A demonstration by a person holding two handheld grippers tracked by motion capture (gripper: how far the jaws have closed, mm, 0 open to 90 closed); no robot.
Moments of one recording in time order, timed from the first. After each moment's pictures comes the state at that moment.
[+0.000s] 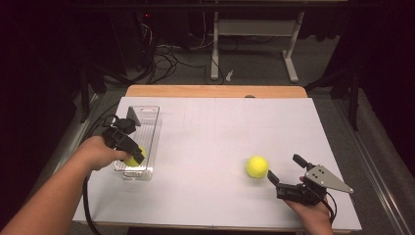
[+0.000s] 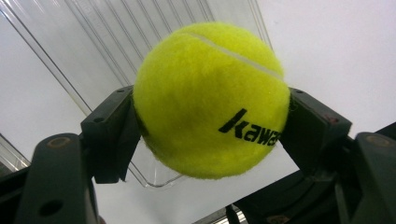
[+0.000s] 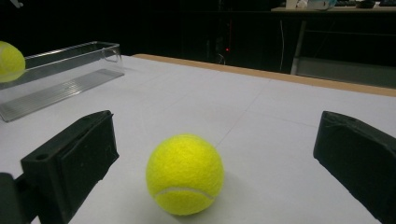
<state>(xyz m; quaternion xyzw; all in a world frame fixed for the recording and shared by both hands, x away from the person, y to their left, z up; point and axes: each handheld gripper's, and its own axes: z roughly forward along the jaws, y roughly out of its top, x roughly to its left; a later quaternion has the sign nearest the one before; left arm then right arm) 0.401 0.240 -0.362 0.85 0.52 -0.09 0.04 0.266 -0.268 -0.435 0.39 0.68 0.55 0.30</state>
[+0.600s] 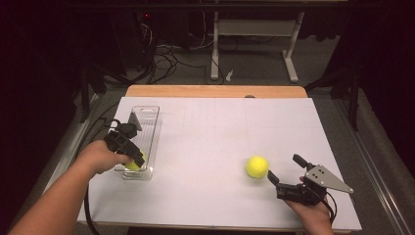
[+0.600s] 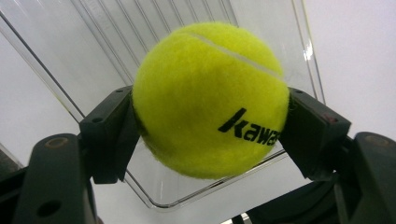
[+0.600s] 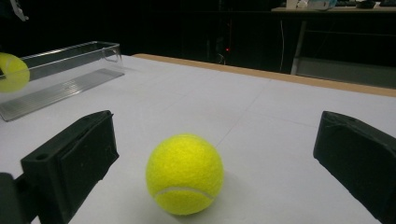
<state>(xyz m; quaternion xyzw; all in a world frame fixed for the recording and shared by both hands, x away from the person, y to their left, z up) 0.402 0.242 -0.381 0.85 0.53 -0.09 0.02 0.266 -0.268 -0.435 0.39 0.68 0.55 0.30</state>
